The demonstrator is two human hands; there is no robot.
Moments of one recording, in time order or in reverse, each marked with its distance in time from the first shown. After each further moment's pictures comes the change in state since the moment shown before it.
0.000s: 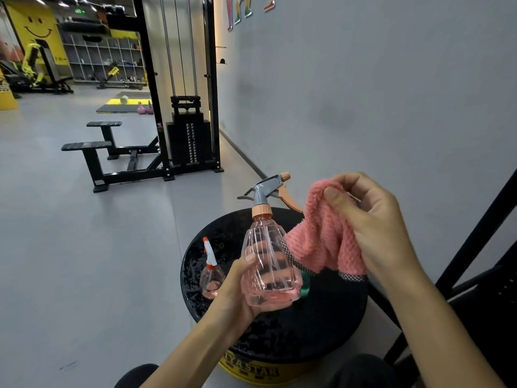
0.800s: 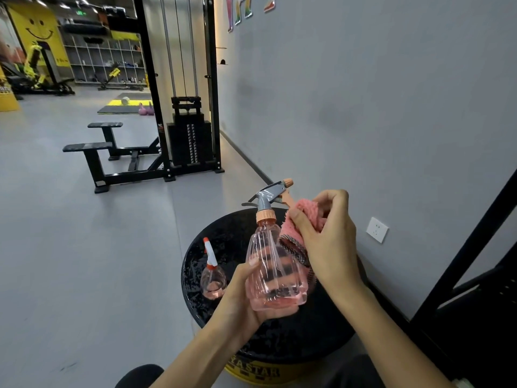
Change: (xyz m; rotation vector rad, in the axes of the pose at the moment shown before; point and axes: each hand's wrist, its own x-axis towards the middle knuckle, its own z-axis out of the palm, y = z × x) left_hand 0.000 -0.010 0.002 0.029 -0.057 0.010; right_hand -0.017 0.031 0.040 -0.460 0.189 -0.060
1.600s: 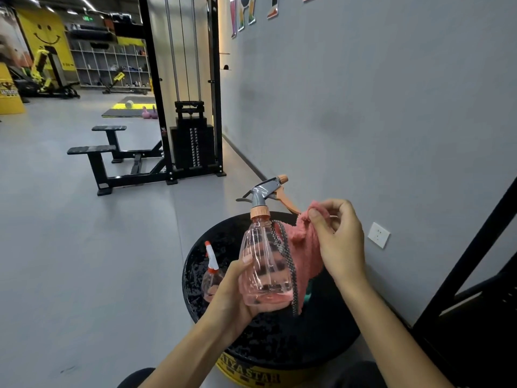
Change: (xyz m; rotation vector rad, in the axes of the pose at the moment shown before) left_hand 0.005 0.009 -0.011 -0.024 0.028 0.051; right_hand 0.016 0.025 -0.002 0.156 0.057 0.141
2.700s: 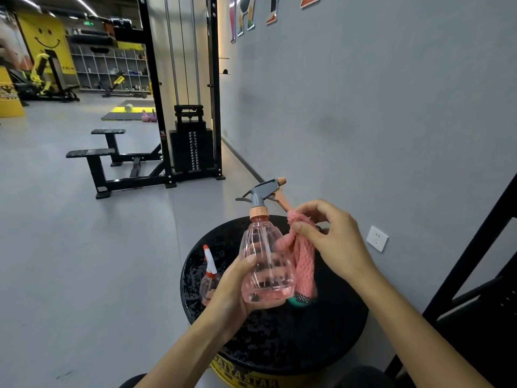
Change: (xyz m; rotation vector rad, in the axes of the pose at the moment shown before) left_hand 0.007 0.006 0.003 0.157 0.022 -0.018; right_hand 0.009 -0.022 -0.017 -0.221 -0.385 -0.152
